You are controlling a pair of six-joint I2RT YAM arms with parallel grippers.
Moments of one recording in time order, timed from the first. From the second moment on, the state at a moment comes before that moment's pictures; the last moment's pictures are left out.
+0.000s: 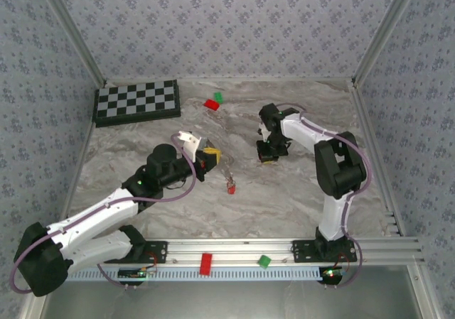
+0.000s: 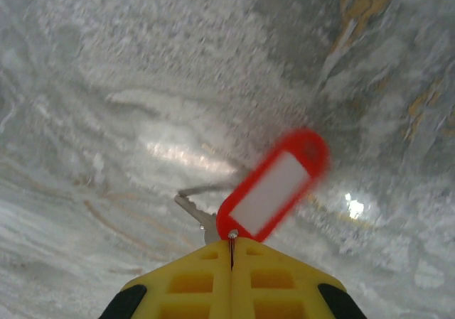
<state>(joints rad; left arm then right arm) -0.79 0.98 0.61 0.15 0.19 -0.33 0.41 1.92 1.38 -0.97 -0.19 0.23</state>
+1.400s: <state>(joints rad) -0.79 0.98 0.61 0.15 0.19 -0.34 0.54 1.65 1.21 -0.97 -0.15 0.27</state>
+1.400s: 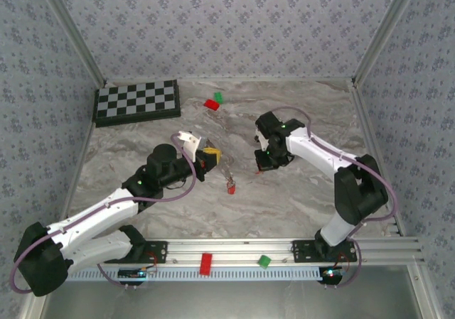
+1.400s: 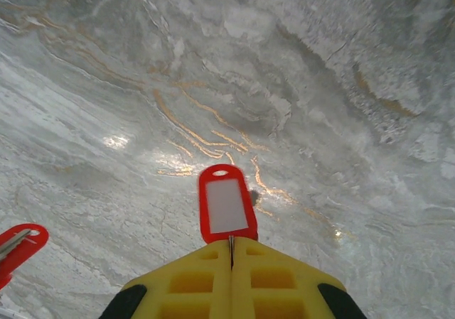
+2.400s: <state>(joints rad) -0.79 0.98 0.61 0.15 0.19 -0.34 0.41 1.91 1.33 -0.84 -0.15 0.19</state>
